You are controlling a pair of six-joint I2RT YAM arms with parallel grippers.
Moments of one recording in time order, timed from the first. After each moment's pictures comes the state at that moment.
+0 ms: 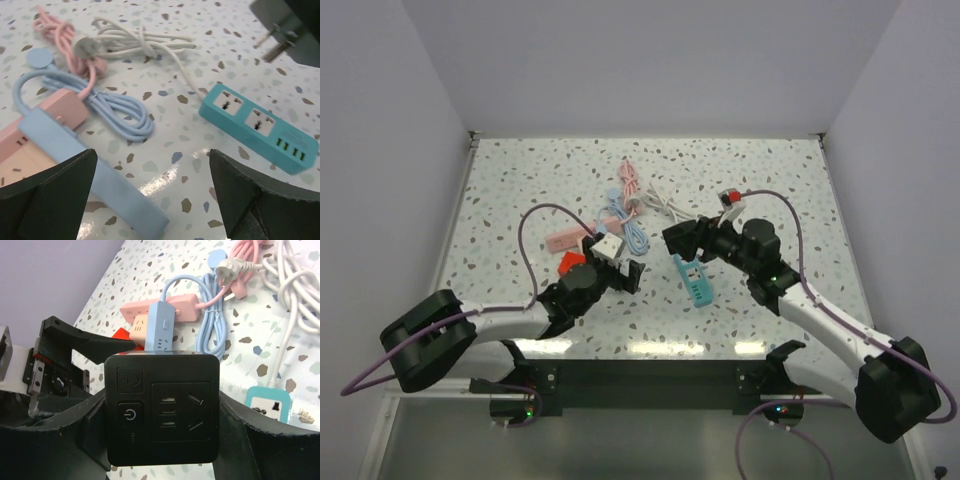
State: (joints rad) left arm -0.91 1.29 0.32 0.82 -0.29 -0.11; right arm 0.51 1.03 0.54 0.25 -0.30 0.54
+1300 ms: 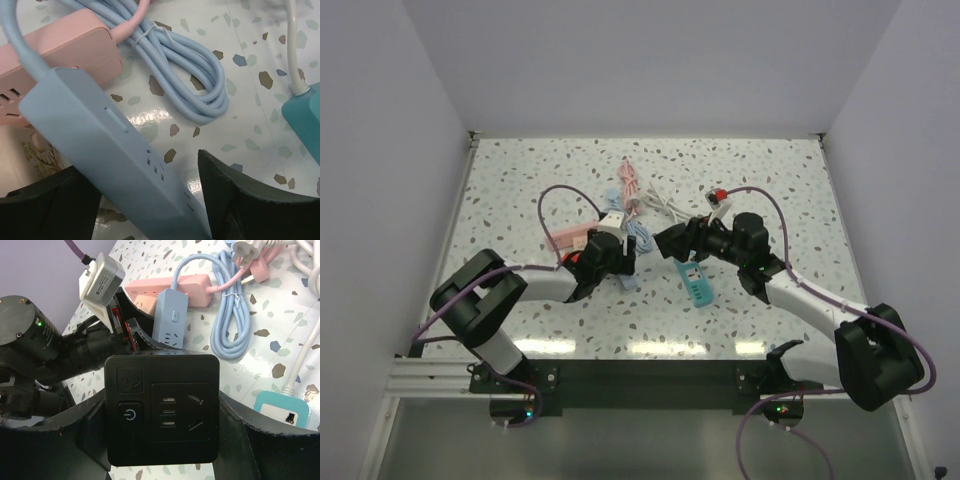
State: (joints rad) left arm -0.73 1.63 0.61 0.42 -0.30 -0.39; right arm 0.46 1.23 0.56 0.39 -0.46 0.53
